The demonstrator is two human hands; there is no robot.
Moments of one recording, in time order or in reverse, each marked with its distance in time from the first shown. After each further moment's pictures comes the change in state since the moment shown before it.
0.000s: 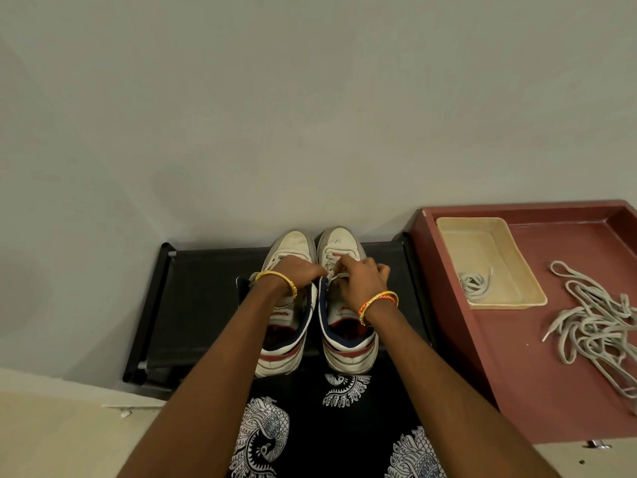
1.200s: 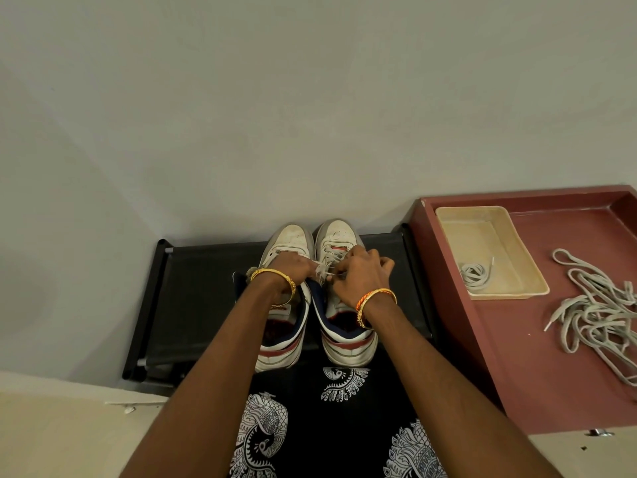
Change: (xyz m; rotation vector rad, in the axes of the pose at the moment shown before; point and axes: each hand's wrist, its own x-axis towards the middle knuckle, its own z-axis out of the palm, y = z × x) left_hand 0.004 -0.005 0.002 0.060 0.040 -0.017; right_hand -0.012 -0.010 -0.015 -0.167 0.026 -0.042
